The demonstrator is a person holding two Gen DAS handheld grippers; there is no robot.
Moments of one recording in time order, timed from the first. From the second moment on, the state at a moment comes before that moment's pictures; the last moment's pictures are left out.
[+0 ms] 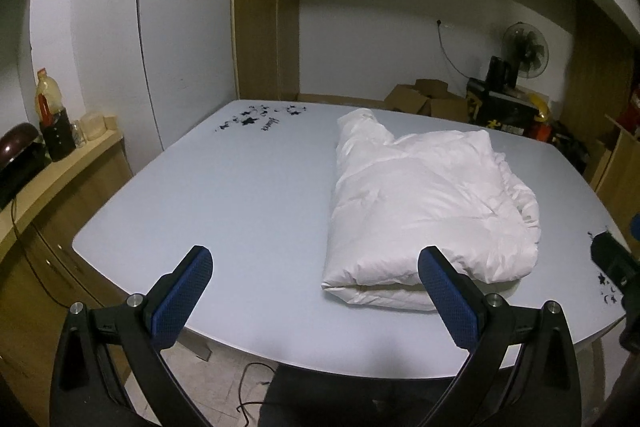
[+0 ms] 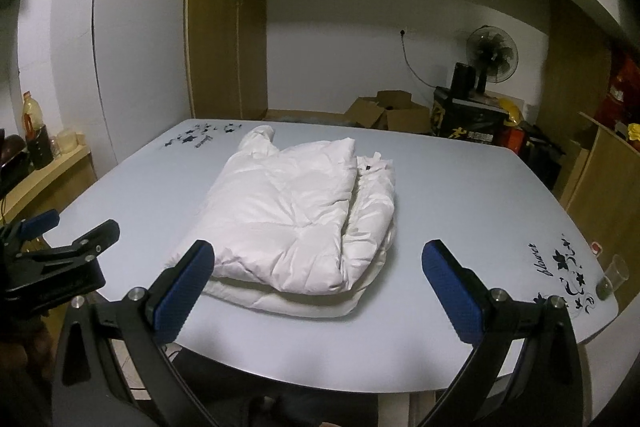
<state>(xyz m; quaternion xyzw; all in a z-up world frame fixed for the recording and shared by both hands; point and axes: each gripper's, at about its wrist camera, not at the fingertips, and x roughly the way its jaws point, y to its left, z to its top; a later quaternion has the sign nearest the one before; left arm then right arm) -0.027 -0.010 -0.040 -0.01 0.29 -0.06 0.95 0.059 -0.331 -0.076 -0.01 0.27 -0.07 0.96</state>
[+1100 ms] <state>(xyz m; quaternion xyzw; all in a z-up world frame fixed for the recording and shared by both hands) -0.027 -0.010 -0.043 0.01 0.31 -0.05 0.95 0.060 -0.321 -0.082 -0.02 0.29 -0.07 0.95</state>
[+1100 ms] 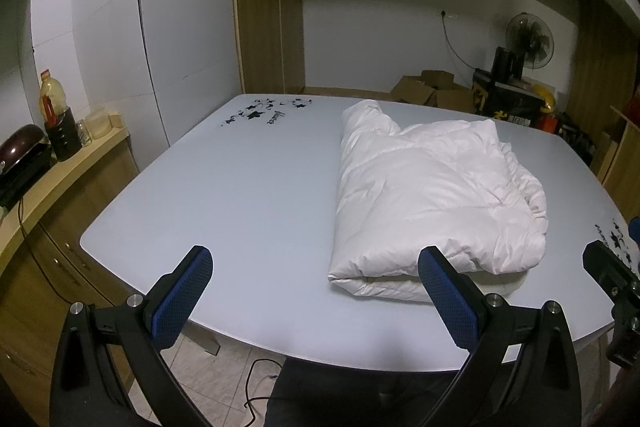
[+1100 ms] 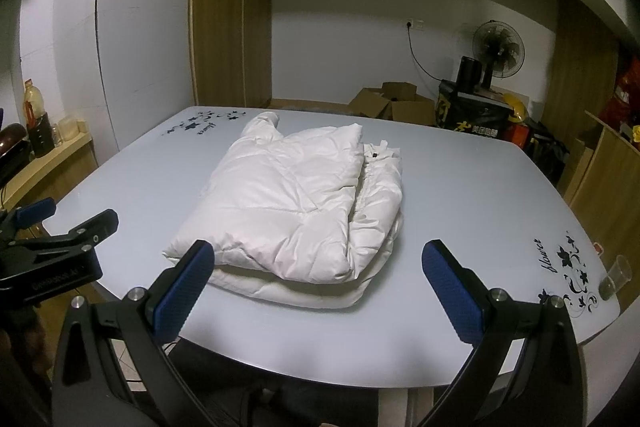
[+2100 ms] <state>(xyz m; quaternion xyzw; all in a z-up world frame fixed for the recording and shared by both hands) -0.029 -0.009 -0.046 0.01 0.31 -0.05 0.95 0.061 -0.314 -0.086 0.00 0.31 -0.06 0.95</state>
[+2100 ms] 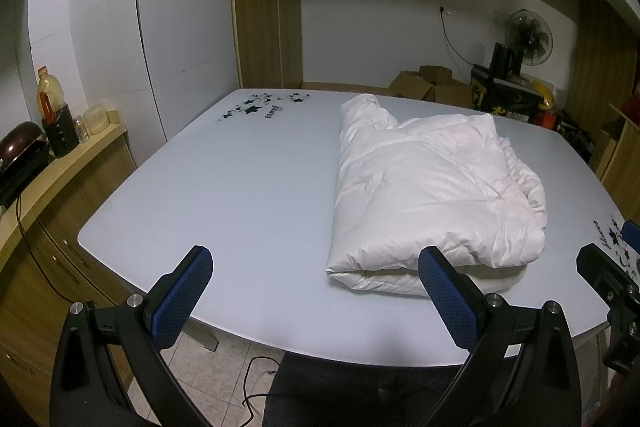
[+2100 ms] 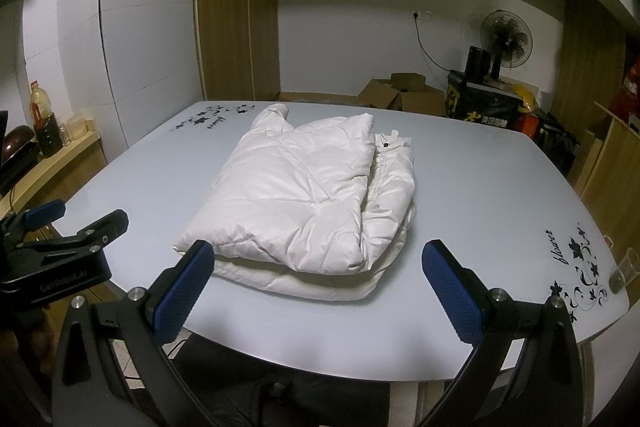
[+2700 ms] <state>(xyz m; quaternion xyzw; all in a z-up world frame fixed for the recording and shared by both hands) -0.029 -0.008 -0.048 0.01 0.32 -0.05 0.95 0.062 -0.312 -0.088 0.00 0.31 -0.06 0.95</state>
